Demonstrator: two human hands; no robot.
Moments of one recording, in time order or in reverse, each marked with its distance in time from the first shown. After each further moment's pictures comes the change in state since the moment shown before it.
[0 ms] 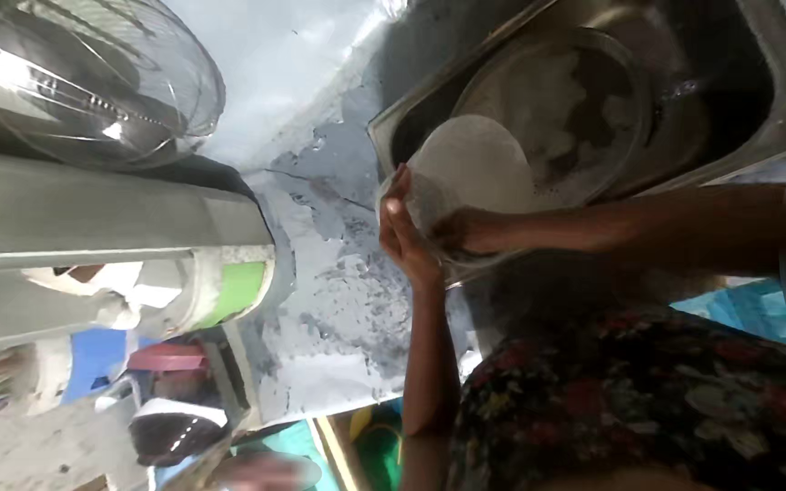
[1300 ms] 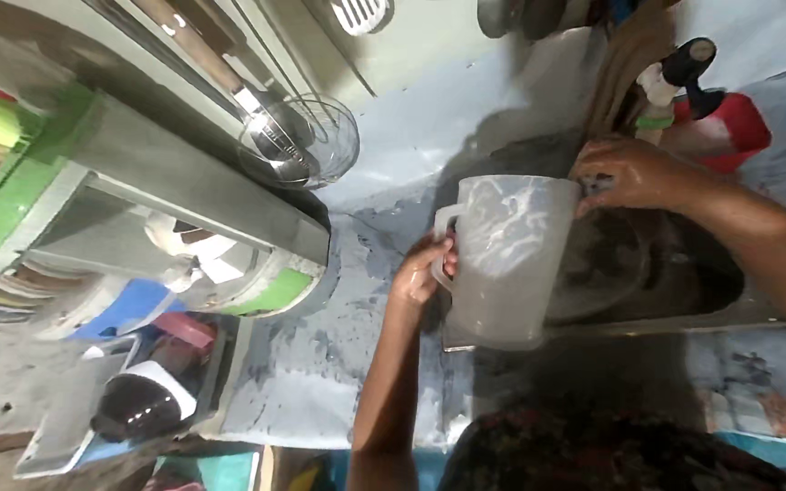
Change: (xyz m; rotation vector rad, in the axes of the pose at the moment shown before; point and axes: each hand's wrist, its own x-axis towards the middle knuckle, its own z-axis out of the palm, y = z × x) left_hand 0.064 0.035 -0.050 -0.474 -0.421 -0.559; right_hand -0.068 -0.031 -0.209 -0.736 0.388 -0.501
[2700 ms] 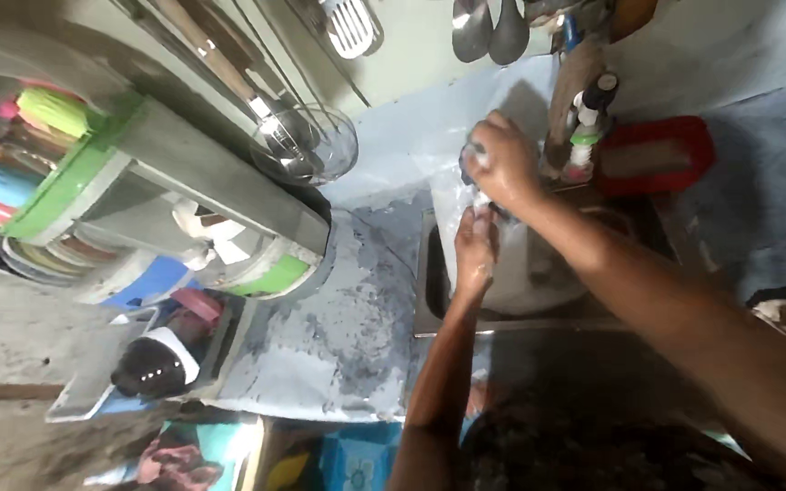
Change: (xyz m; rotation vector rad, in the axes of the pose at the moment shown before) left_hand 0.028 -0.055 0.180 0.252 0.420 0.327; right_hand 0.053 -0.077 0.016 0.094 0.371 0.289
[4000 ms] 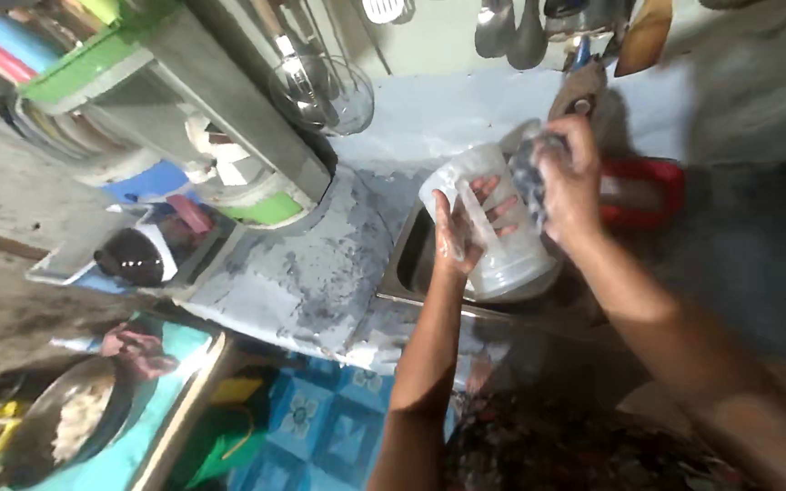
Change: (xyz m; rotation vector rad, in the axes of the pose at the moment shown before) left_hand -0.030 0.006 0.060 -0.566 -0.072 -0.019; right_hand -0.079 0.033 -0.098 0.731 0.079 0.017
